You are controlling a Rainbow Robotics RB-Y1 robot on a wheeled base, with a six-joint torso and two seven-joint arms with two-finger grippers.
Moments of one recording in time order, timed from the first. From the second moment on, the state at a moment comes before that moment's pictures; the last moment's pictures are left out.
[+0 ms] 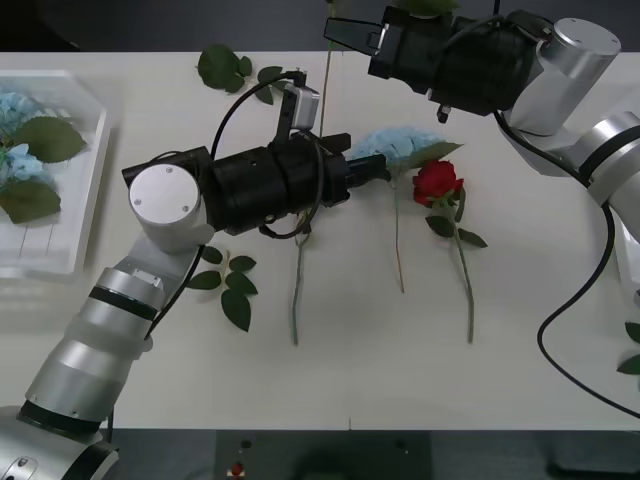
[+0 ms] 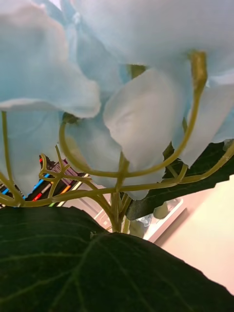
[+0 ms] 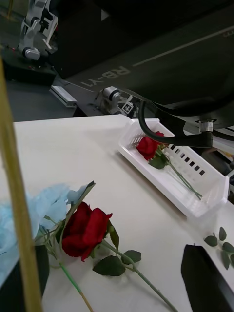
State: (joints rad) right arm -0.97 -0.56 0.50 -0.97 -2.55 0.95 2.68; left arm -0.47 0.19 -0.21 -1.47 1.53 0.76 -2.48
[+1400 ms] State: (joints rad) right arm -0.97 -0.70 0.58 -1.00 -2.47 0.98 2.68; left arm -0.38 0.43 0.15 -1.47 1.66 1.11 -2.25
